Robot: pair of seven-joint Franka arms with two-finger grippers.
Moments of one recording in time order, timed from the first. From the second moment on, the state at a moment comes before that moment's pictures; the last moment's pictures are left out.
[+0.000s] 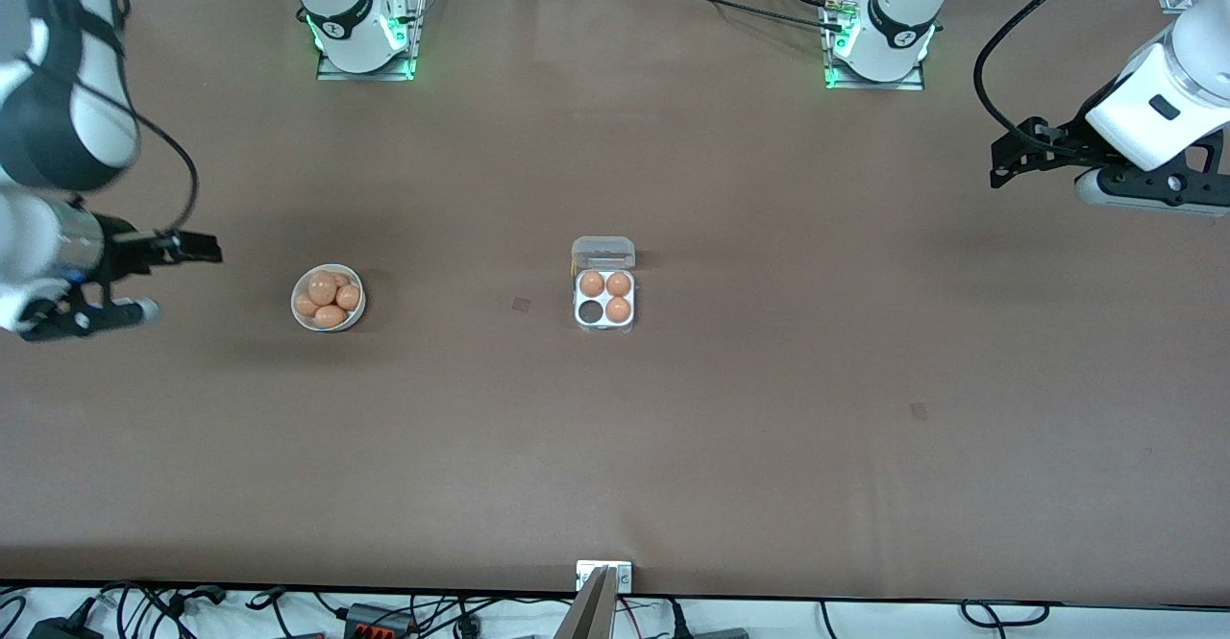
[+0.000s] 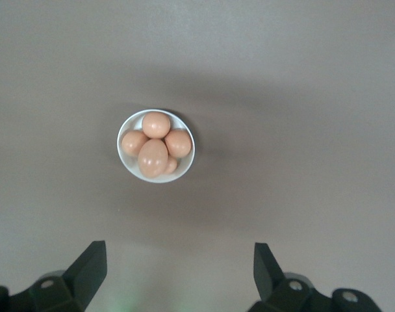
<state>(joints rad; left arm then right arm) -0.04 0.00 -0.05 -1.61 -0.02 1.57 -0.01 0.02 0.40 -0.05 -1.47 -0.01 1.60 -0.21</state>
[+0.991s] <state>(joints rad) -0.04 0.01 -0.05 -1.60 -0.02 1.57 -0.01 0.13 0.50 -0.05 -1.60 0.05 1.78 0.01</state>
